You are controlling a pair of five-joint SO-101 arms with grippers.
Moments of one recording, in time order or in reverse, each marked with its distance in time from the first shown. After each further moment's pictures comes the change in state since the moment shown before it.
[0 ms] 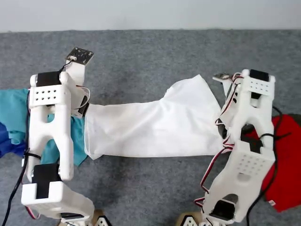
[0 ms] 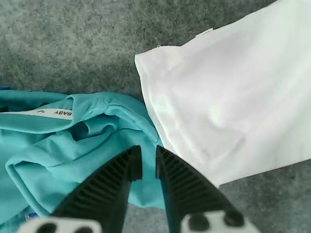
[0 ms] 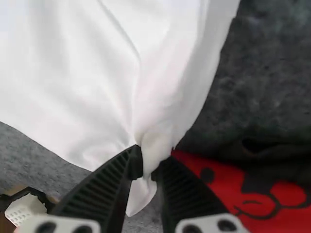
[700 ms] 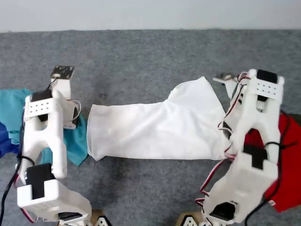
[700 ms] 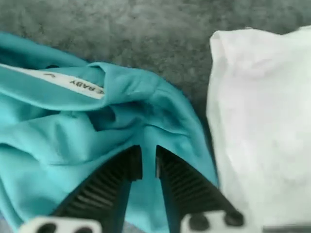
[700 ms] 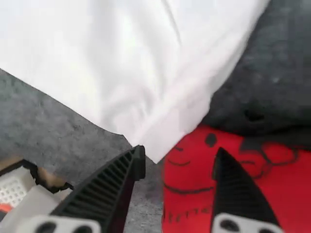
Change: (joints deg) left arm -8.5 0.4 19.9 -21.5 6.0; right arm 0.4 -15.6 7.7 1.8 7.6
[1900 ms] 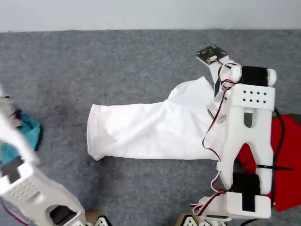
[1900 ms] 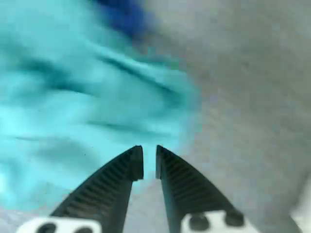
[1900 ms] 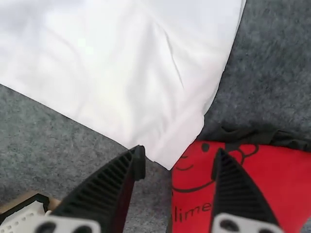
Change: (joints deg) left arm -19.9 14.9 -36.2 26.9 -1.3; right arm -11.3 -20.7 2.8 0.1 -10.1
